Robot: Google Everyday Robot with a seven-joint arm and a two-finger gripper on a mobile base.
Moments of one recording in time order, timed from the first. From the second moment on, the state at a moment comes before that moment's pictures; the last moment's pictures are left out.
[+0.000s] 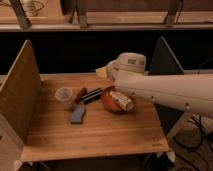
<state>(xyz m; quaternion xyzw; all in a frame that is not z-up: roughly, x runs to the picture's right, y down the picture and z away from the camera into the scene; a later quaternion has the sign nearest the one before) 0.031 -0.097 0.664 0.04 -0.13 0.60 0.79</state>
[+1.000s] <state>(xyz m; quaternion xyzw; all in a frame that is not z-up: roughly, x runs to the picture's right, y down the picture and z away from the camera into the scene) -0.084 -0.063 0.760 -0.07 -0.12 0.45 0.88</state>
